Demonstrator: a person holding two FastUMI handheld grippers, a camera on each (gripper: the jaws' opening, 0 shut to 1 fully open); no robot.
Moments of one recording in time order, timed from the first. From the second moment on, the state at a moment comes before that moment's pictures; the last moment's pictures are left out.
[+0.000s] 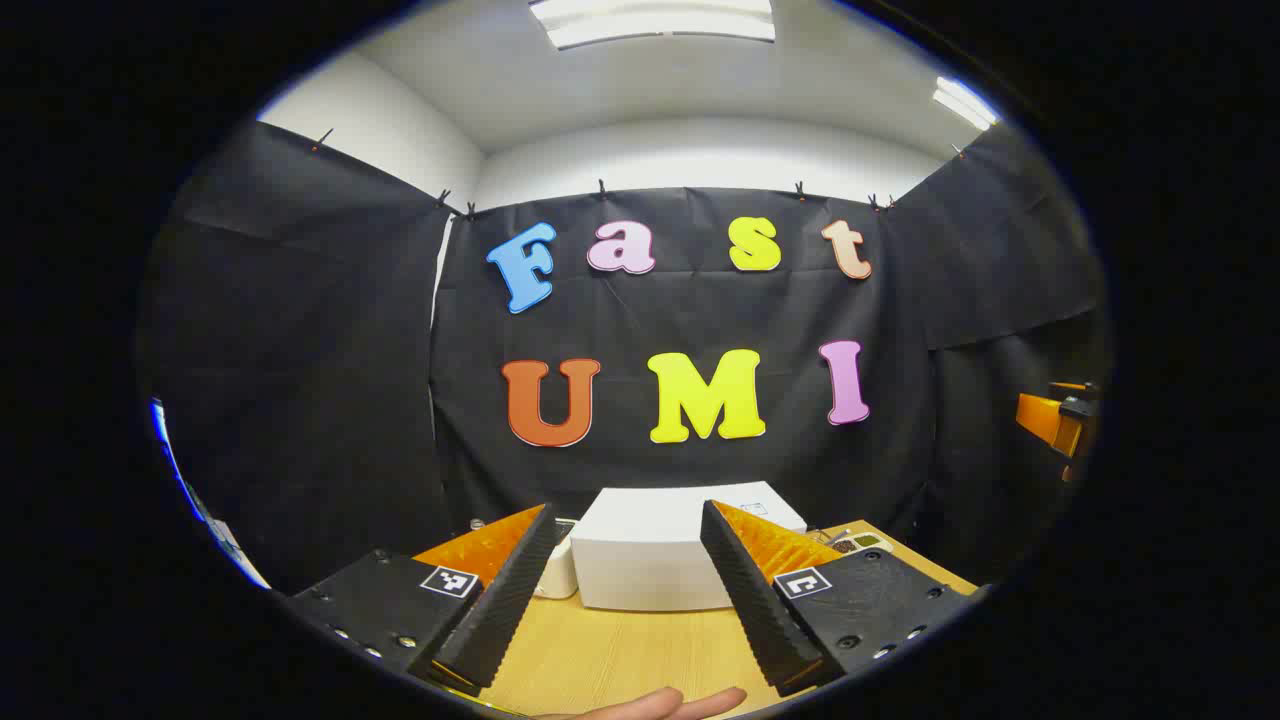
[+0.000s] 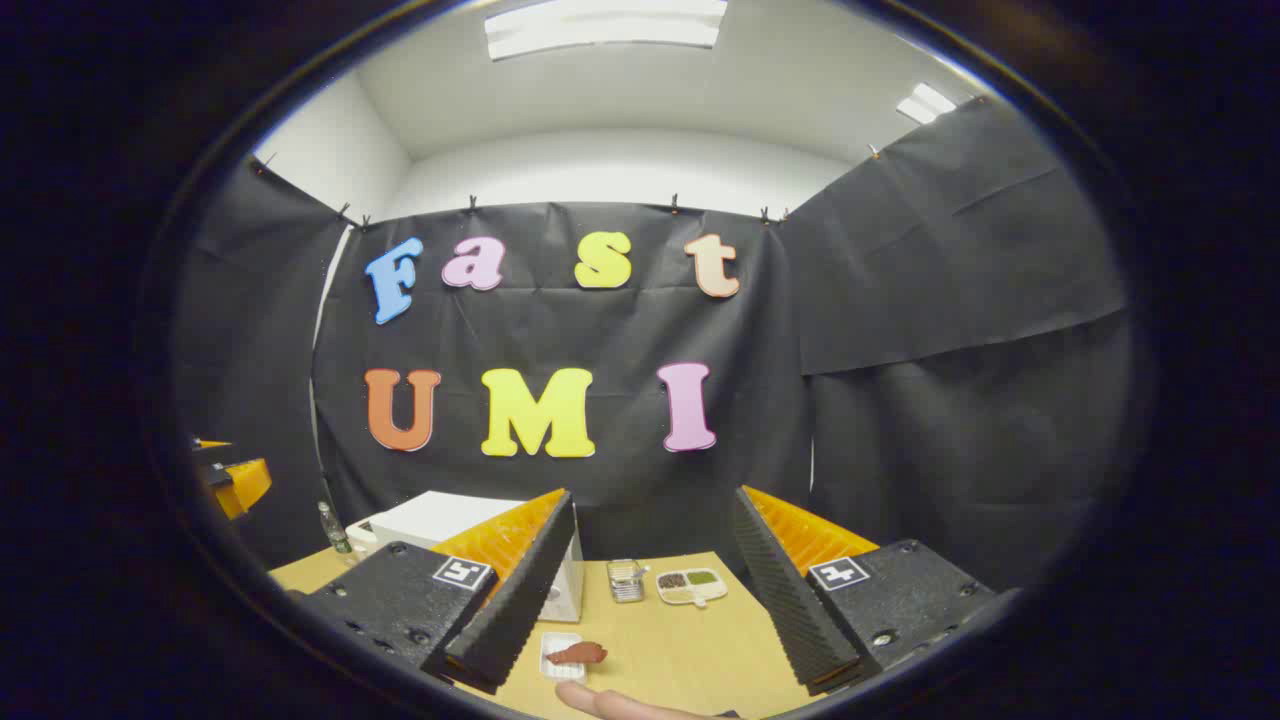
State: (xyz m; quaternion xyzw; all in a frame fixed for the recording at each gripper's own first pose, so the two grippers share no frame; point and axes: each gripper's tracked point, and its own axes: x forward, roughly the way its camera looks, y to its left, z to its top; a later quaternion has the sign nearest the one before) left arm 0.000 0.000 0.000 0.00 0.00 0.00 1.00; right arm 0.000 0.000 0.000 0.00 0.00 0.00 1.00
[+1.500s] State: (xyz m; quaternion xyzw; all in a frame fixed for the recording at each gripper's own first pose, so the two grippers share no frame) left arm 0.080 -0.087 -0.086 0.00 0.03 -0.04 1.00; right arm 0.000 -0.041 -0.020 -0.01 0.00 0.00 1.00
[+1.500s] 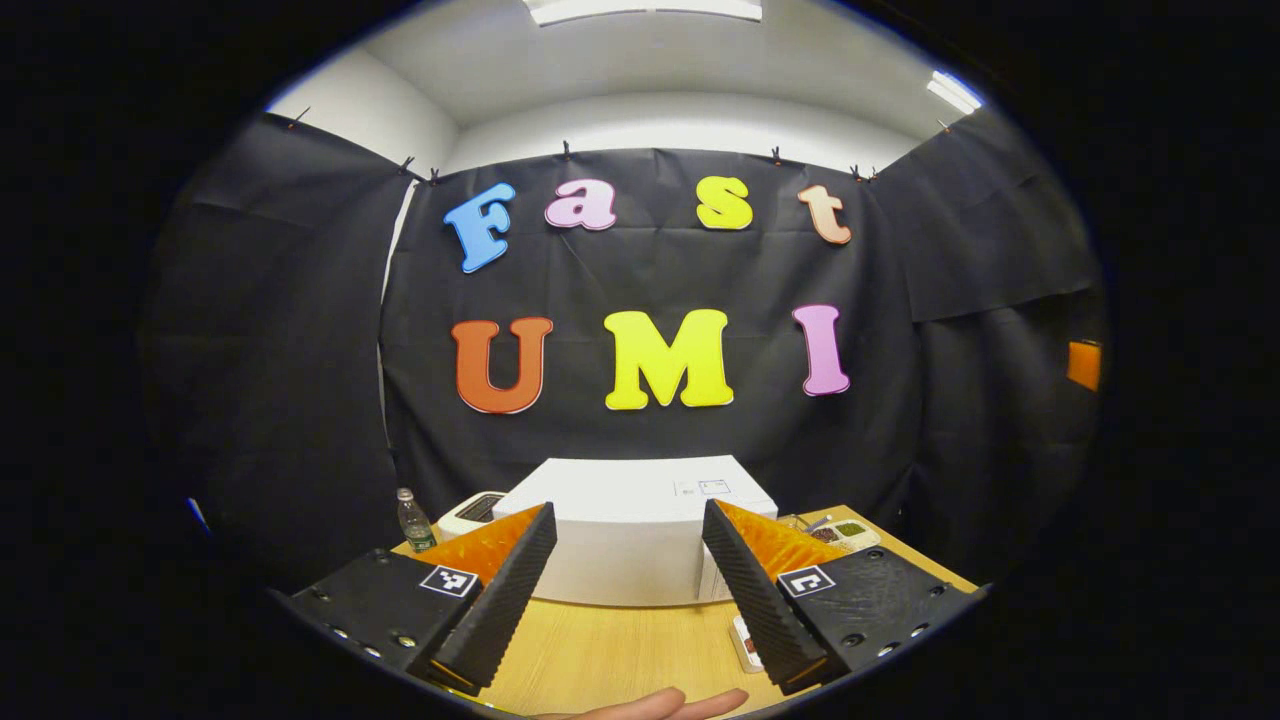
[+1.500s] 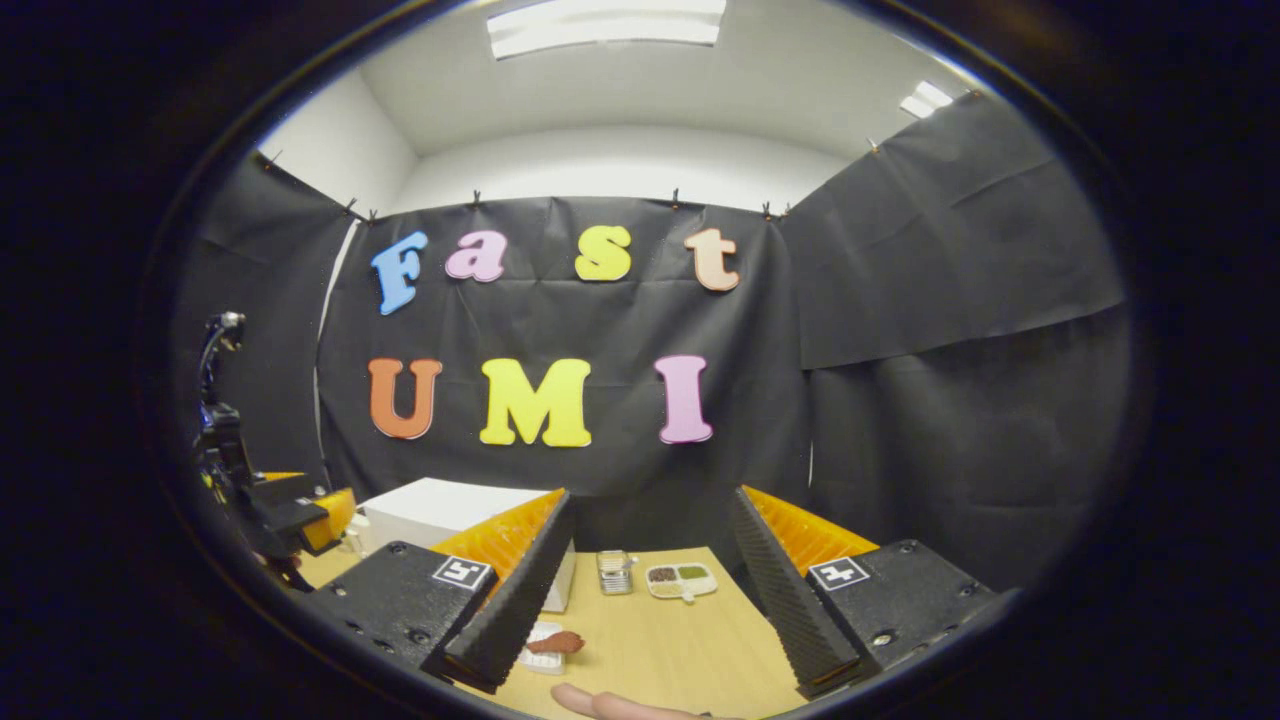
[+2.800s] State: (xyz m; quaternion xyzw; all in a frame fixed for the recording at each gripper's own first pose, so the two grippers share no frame) left arm 0.258 -0.189 -0.310 -0.02 0.08 -0.06 0.99; right arm 0.033 -0.133 -0.079 -0.01 0.00 -0.02 1.00
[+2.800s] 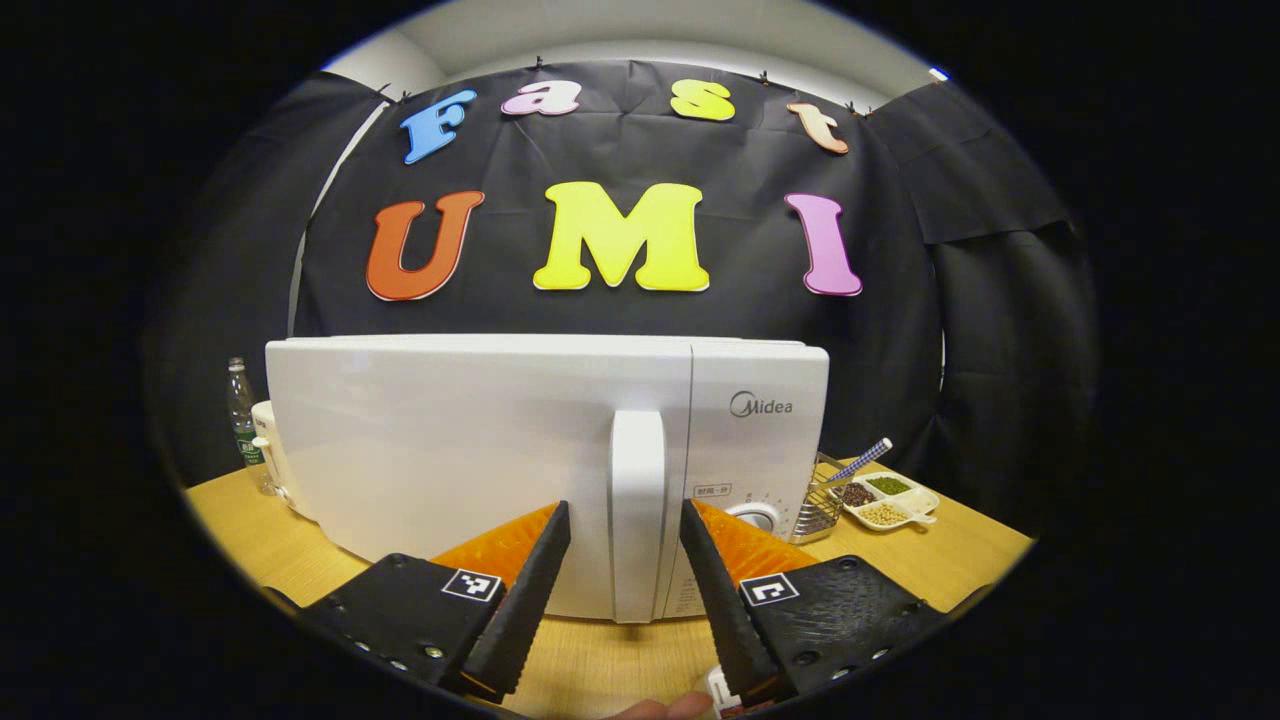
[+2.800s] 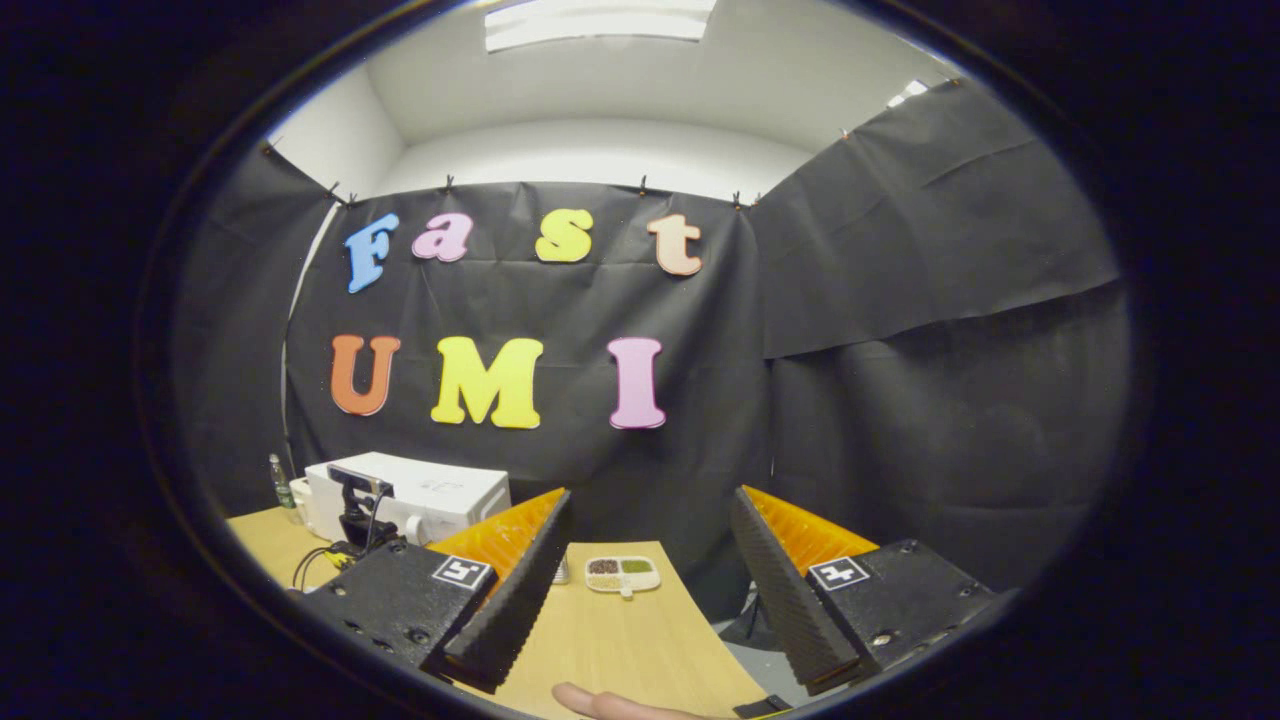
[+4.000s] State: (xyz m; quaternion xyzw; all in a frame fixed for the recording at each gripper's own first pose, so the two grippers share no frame) left arm 0.237 -0.193 -0.318 -0.02 0.15 -0.09 0.98; right arm 0.019 -0.145 -0.107 -0.04 0.03 0.00 1.00
